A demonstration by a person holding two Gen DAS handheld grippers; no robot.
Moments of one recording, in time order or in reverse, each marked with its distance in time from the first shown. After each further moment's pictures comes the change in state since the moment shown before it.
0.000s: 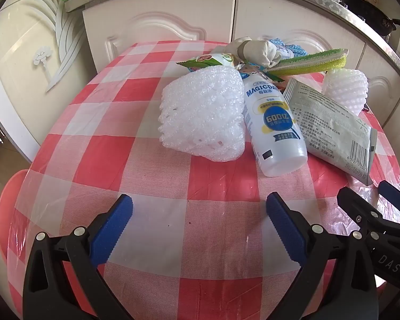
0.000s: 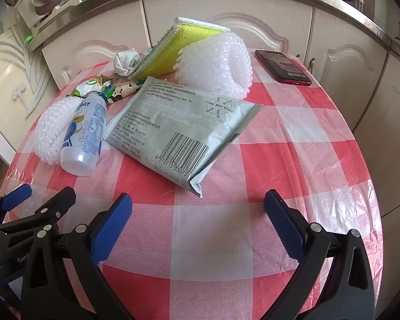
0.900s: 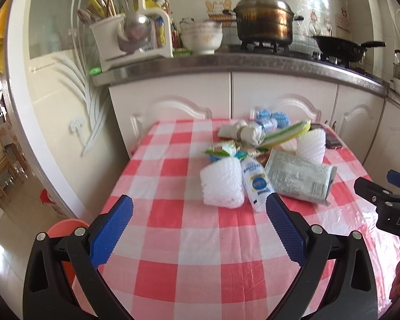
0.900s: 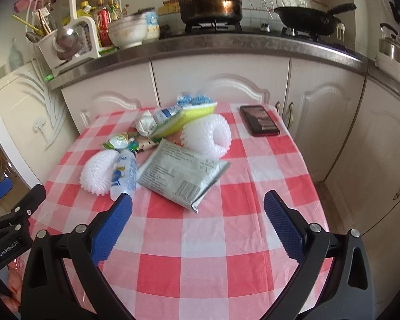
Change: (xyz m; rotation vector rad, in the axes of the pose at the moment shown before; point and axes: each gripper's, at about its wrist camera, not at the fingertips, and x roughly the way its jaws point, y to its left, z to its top) left arm -0.141 0.033 0.007 0.089 -0.336 0.019; right arm -0.128 -0.005 0.008 0.009 -0.228 0.010
